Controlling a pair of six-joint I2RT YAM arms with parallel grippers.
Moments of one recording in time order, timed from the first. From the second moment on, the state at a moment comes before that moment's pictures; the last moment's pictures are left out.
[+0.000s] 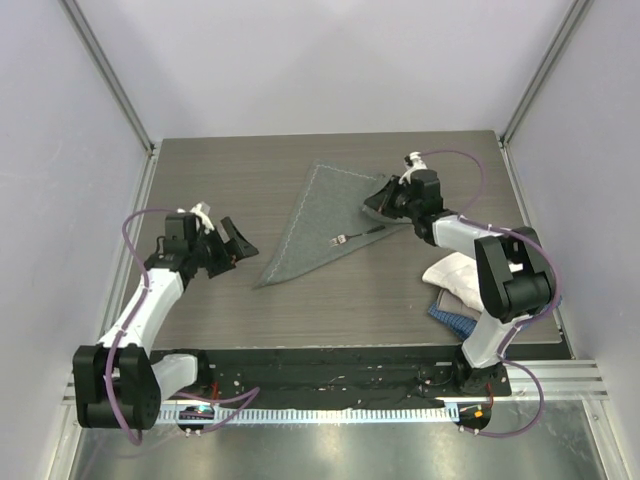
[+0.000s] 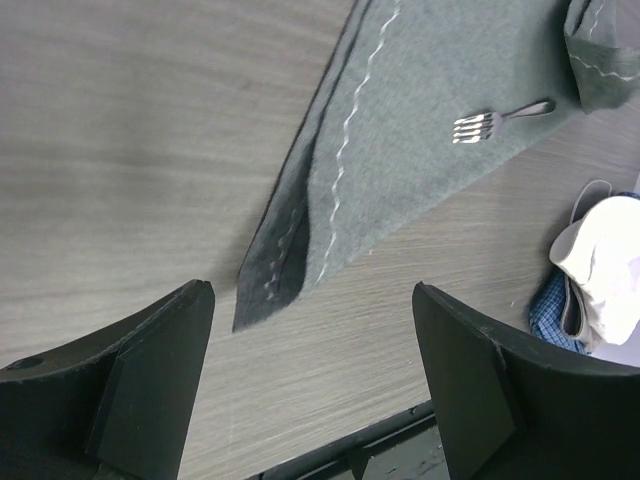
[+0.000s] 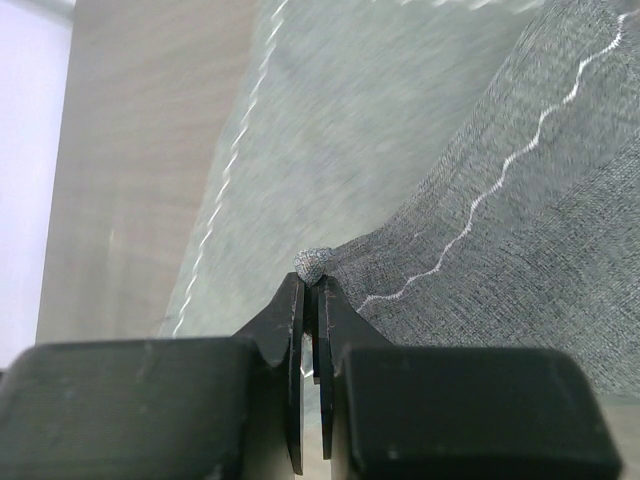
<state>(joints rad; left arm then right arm) -0.02 1.14 0.71 -0.38 0.40 -0.55 0.23 1.74 0.97 0.34 -0.30 0.60</state>
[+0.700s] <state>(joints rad) -0.02 1.03 0.48 -0.29 0.37 -0.71 0.51 1.71 0.85 0.35 -0.21 0.60</state>
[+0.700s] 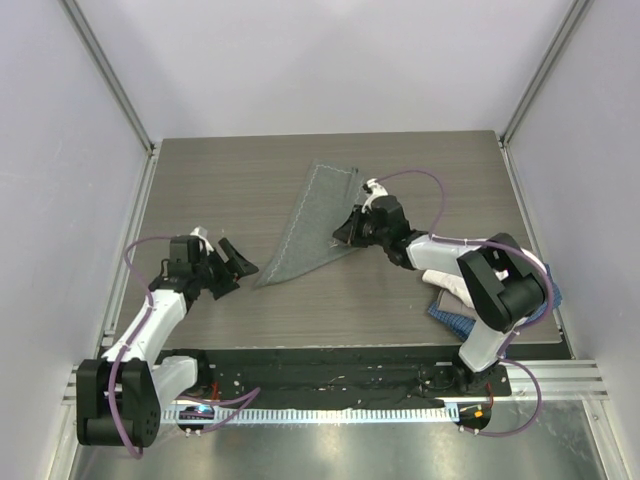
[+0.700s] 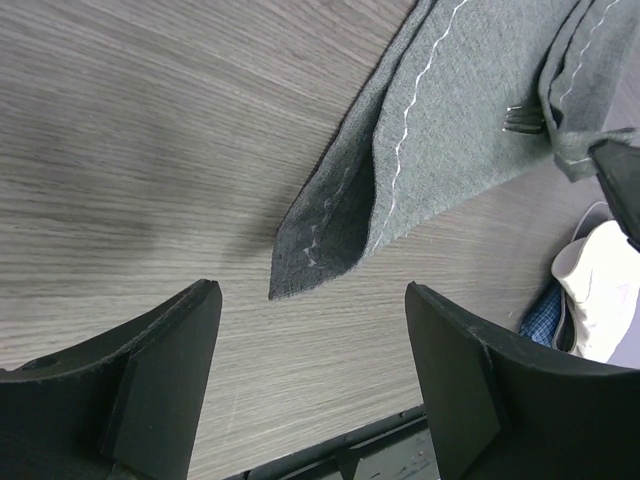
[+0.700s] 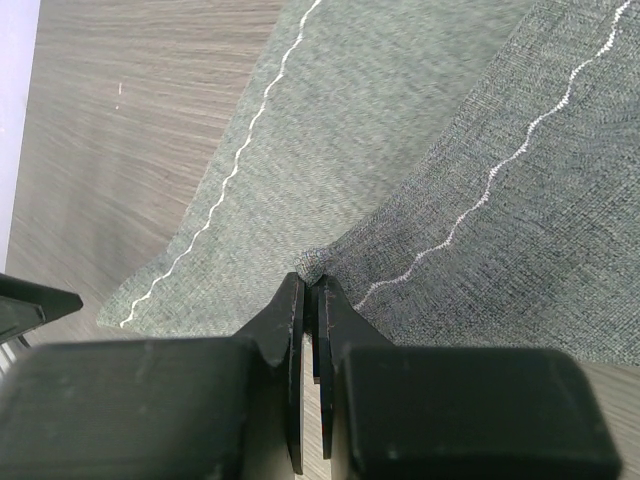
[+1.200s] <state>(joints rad) -0.02 1.03 0.41 -0.21 0.37 -0.77 0.58 1.73 0.85 0.37 -0.17 0.57</state>
